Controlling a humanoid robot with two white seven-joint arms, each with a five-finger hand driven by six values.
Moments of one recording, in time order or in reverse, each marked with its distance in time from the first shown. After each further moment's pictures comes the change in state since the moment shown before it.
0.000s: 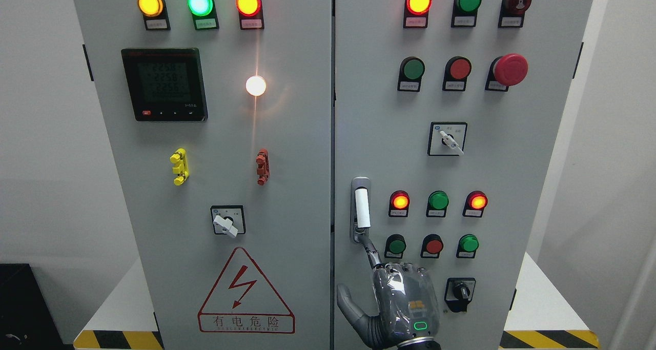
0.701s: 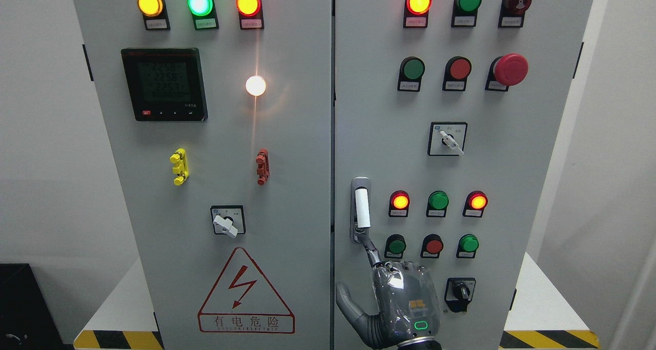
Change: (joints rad) left arm 0.000 0.000 0.000 0.000 0.000 0.000 0.000; right arm 0.007 0.000 0.002 -0.019 -0.001 -0.004 -0.002
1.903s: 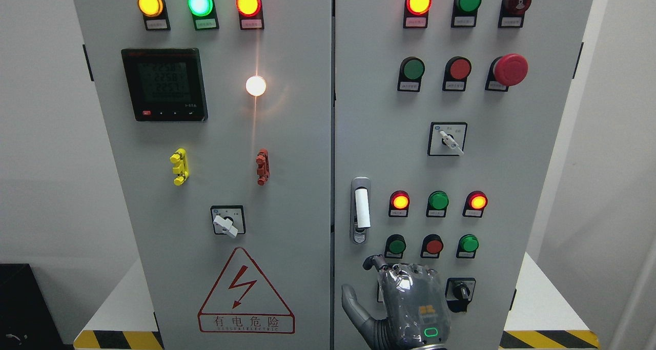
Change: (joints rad) left arm 0.000 0.000 0.000 0.000 0.000 0.000 0.000; right arm 0.046 -0.001 -0.010 -0.097 -0.004 -0.004 0.007
